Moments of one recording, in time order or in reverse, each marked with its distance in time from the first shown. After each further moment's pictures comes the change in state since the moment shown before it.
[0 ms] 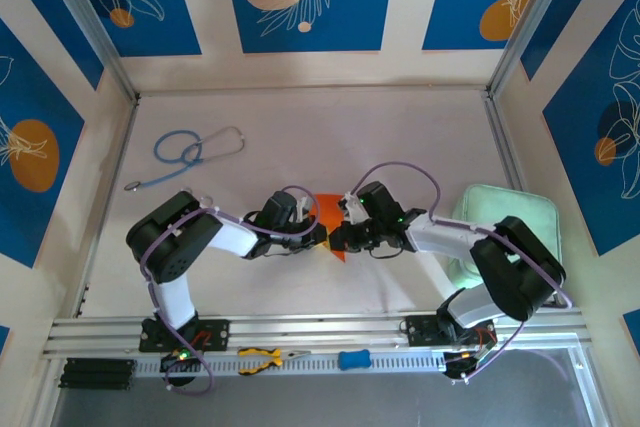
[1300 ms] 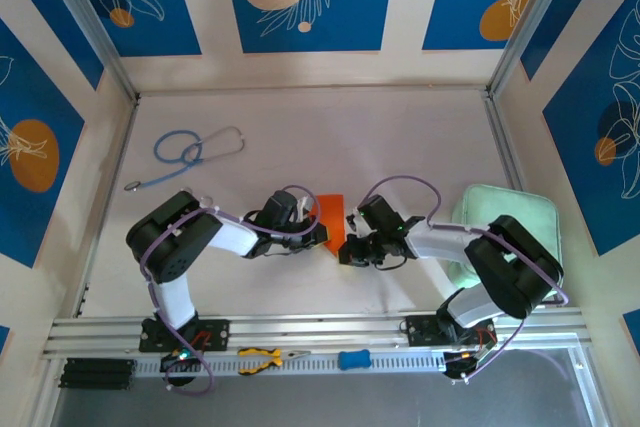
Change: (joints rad) left arm 0.002 0.000 0.008 -0.015 0.004 0.006; right arm 0.017 -0.008 -0.071 -0.076 0.085 0.075
